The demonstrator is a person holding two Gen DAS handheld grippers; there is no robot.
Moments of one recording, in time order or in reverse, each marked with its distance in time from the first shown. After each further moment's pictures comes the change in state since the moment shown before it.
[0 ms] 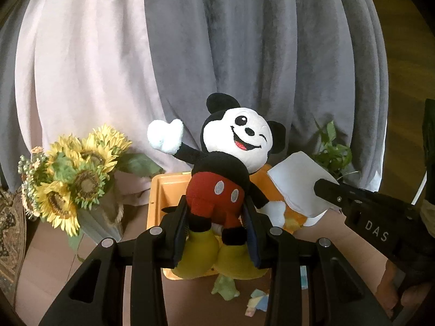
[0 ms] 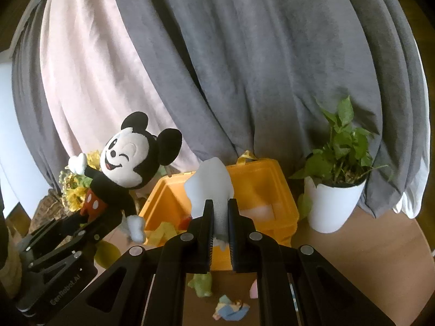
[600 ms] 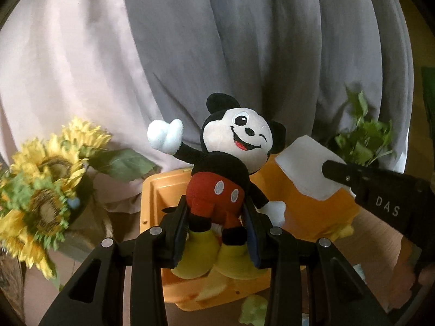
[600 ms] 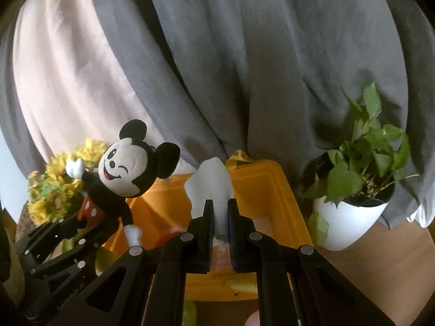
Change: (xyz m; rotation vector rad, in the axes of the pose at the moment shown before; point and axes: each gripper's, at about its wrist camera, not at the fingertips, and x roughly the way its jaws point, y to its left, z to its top) left arm 0.111 0.020 0.001 0.104 0.109 0.002; right arm 0.102 -0.016 0.019 0.019 0.079 -0.060
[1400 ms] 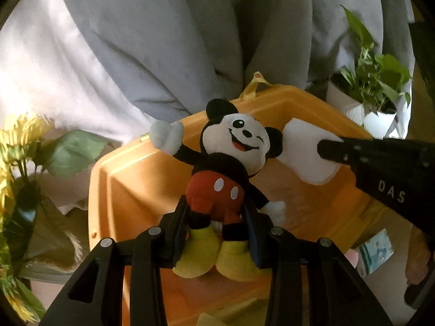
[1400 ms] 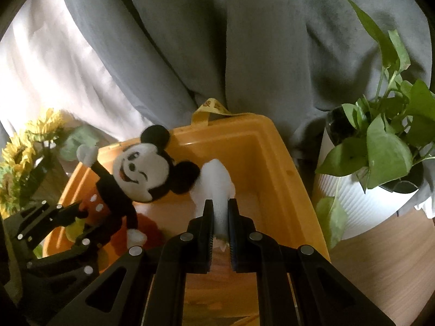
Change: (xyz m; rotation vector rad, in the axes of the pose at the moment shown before) left arm 0.088 -0.015 -0.008 0.151 0.233 -0.085; right arm 0.082 -0.021 -0.012 0.003 0.161 -0.057
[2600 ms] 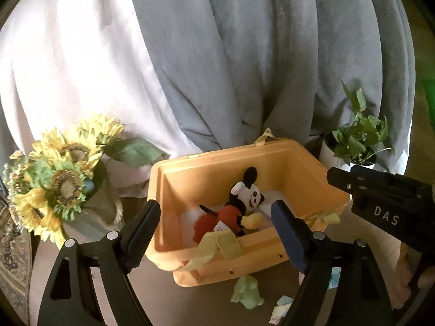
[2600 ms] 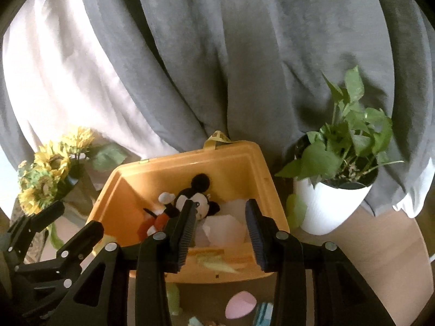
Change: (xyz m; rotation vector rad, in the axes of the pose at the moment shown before) left arm -0.125 -0.022 -0.033 -0.203 -0.210 0.153; right arm -0.089 0.004 -0.012 -0.009 -0.142 0.032
